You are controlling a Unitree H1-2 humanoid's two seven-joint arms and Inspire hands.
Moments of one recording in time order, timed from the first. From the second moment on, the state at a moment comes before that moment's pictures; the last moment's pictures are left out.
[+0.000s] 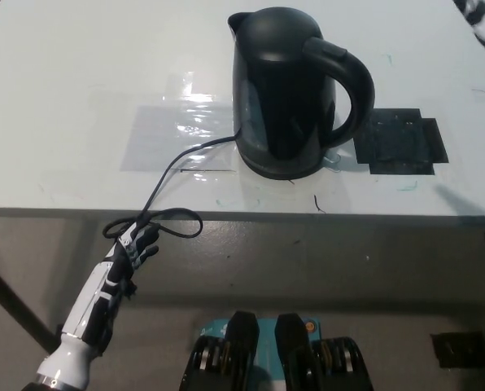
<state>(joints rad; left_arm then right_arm) -0.01 0.20 -0.04 -0.18 -0.07 -0.10 -0.17 -0.63 -0.18 -0.16 -0.19 -0.16 -0.28 -0.12</state>
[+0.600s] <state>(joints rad) -0.01 0.20 0.02 -0.18 -0.09 -0.11 -0.17 0.01 -0.19 -0.08 -0.14 -0.07 -0.38 -0.05</state>
